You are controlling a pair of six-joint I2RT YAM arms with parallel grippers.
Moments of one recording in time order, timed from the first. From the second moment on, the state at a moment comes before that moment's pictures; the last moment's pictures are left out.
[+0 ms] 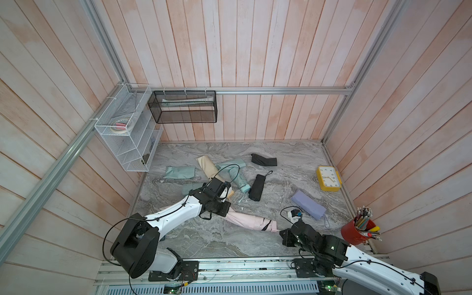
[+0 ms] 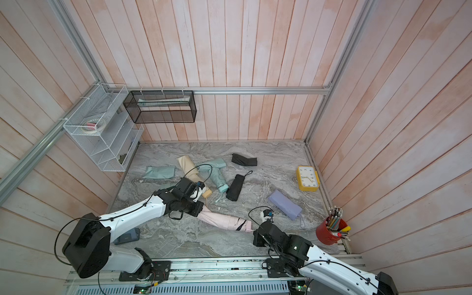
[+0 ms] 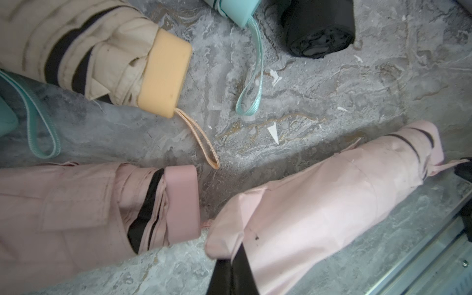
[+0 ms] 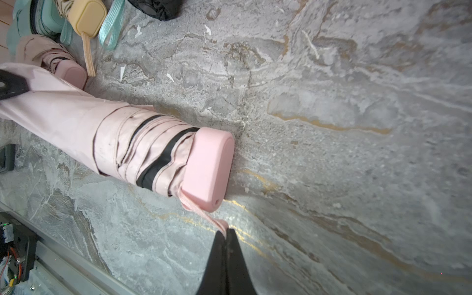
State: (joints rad) left arm -0.63 1.42 0.86 -0.56 0.17 -0.20; right arm 0.99 0.48 0.22 -0.61 0.16 0.97
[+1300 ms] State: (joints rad) left arm -0.59 1.31 0.85 -0.59 0.13 -0.20; right arm 0.99 0.47 0.22 -0.63 0.17 1.00
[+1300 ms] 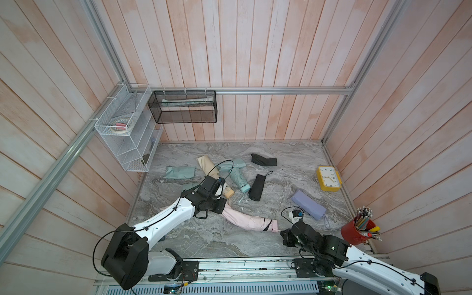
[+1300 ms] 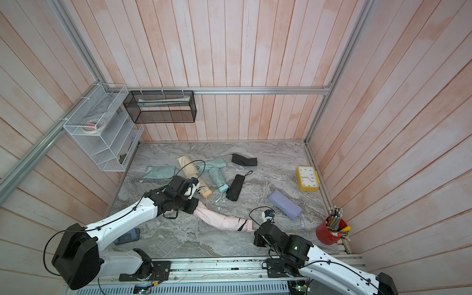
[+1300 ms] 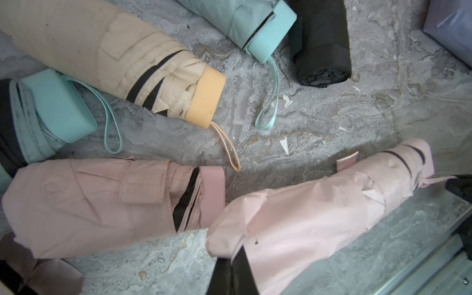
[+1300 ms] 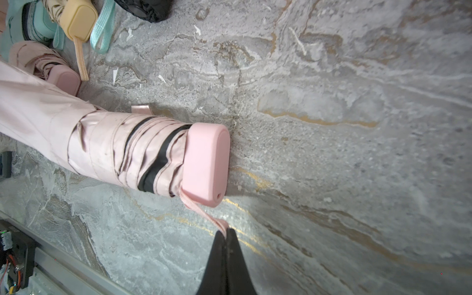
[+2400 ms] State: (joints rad) left arm -0.59 0.85 0.80 -0.59 0.26 -0.31; right arm 0.99 1.17 0.62 -0.50 0.15 0.75
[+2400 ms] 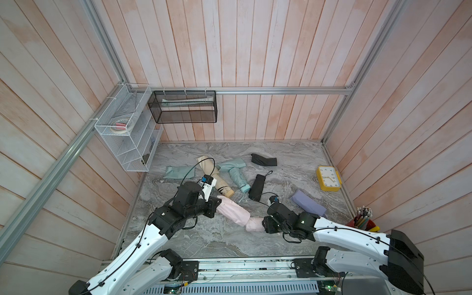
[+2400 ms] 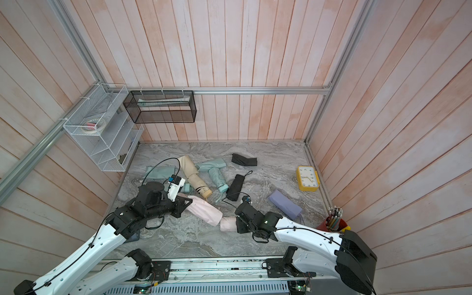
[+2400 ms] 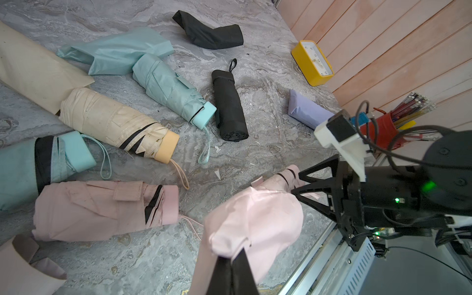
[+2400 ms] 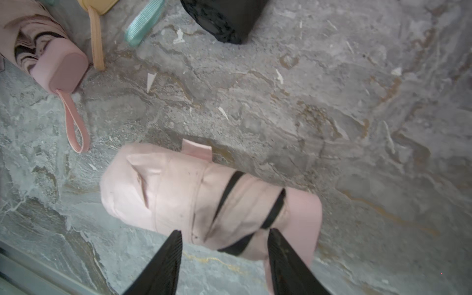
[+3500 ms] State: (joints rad) left arm -0.59 0.86 0.78 -0.56 0.29 -0.31; right arm 0.90 1.10 0.56 -0.42 0.02 0.65
